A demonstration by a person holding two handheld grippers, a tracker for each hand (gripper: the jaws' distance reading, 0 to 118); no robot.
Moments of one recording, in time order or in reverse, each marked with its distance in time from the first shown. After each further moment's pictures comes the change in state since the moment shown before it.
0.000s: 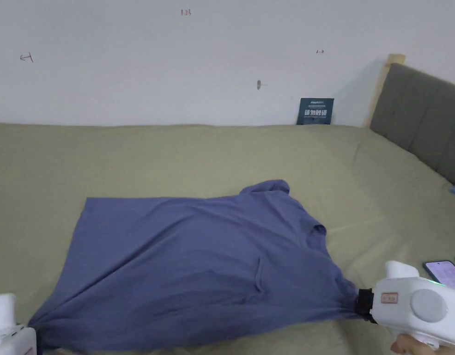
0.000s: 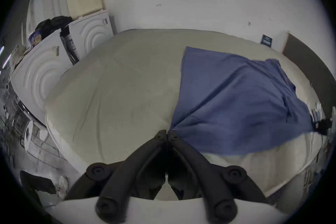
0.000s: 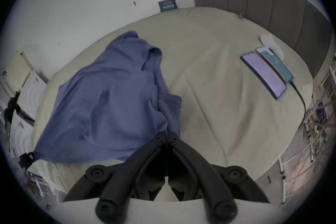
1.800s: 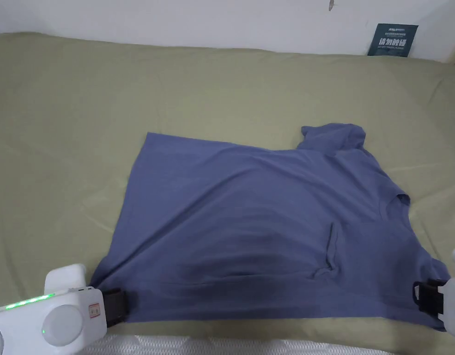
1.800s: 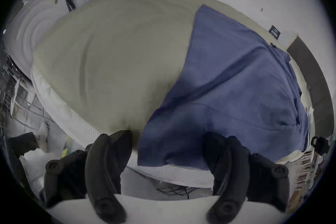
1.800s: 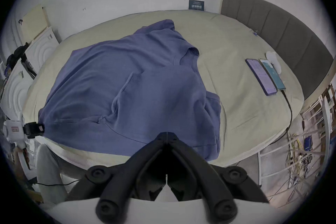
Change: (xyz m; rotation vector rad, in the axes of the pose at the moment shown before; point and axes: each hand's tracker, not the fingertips) left arm -0.031 -0.085 -0.036 -0.324 -0.102 0.206; right arm -0.040 -0.077 0.061 -0.022 -0.025 0.282
